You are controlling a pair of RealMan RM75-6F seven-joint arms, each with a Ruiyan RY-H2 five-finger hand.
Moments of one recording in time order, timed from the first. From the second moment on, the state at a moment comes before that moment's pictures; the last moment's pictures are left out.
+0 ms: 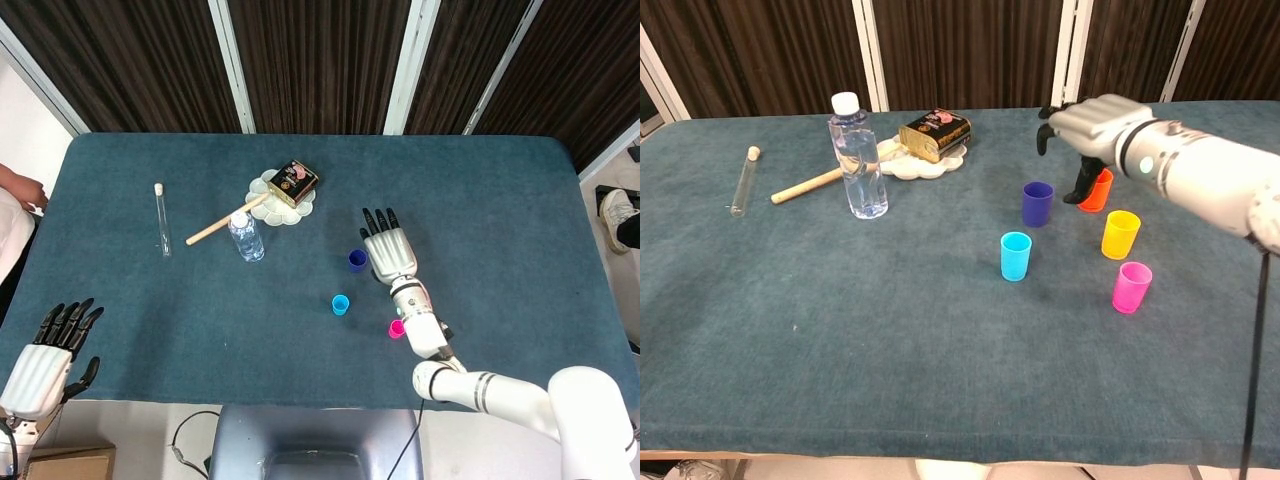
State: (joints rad) left arm -0.12 -1.15 0.03 -1.51 1.68 1.54 -0.02; right arm 0.90 -1.73 0.30 -1.22 -0.80 0.94 -0.89
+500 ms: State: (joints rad) left arm -0.12 -1.15 0.03 -1.51 1.68 1.54 -0.02; right arm 0.96 -1.85 0.29 -1.06 -0.77 0.92 -0.83
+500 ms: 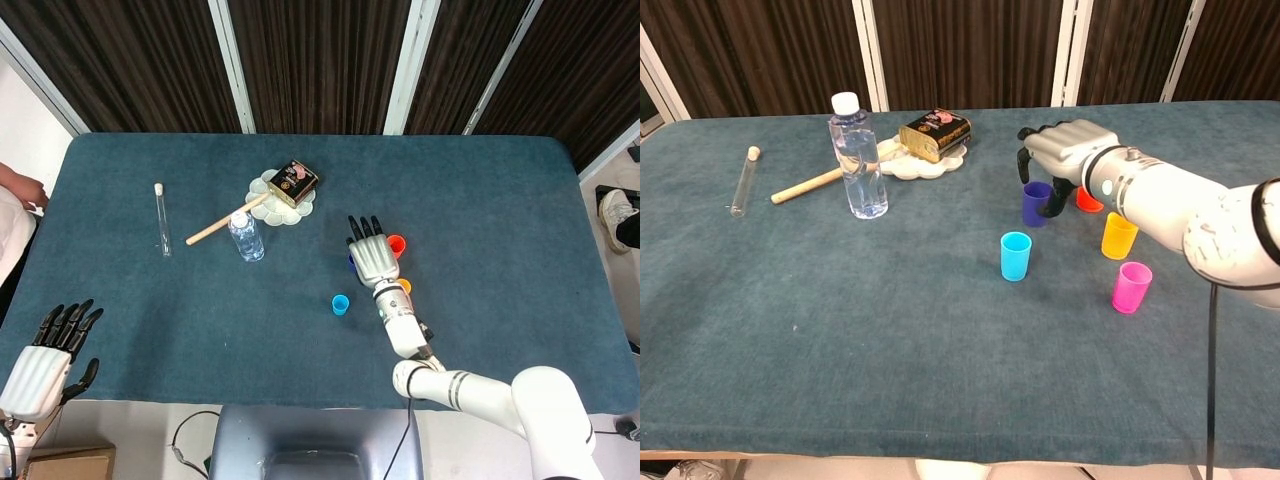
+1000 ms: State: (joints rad) left arm -0.12 -1.15 0.03 -1.50 1.69 1.56 -0.02; right arm 0.97 -1.84 0.30 -1.07 -0.74 0.95 -0.83
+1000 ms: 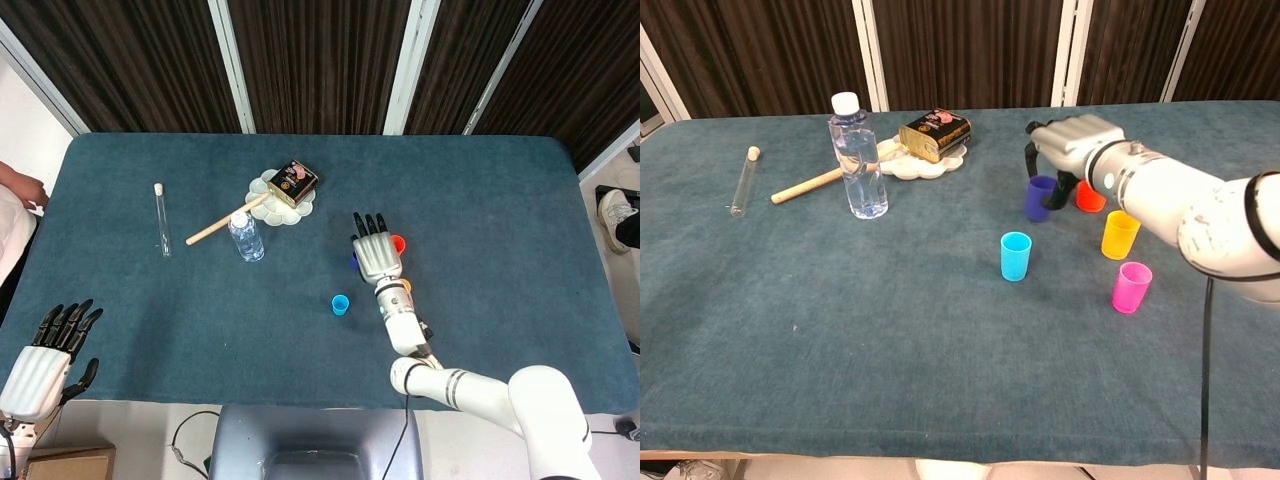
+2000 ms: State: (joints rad) left arm -0.13 -1.15 0.04 -1.51 1.70 1.54 -0.02; right arm 0.88 -1.68 0.28 -1.18 -0.71 1.01 -0.83
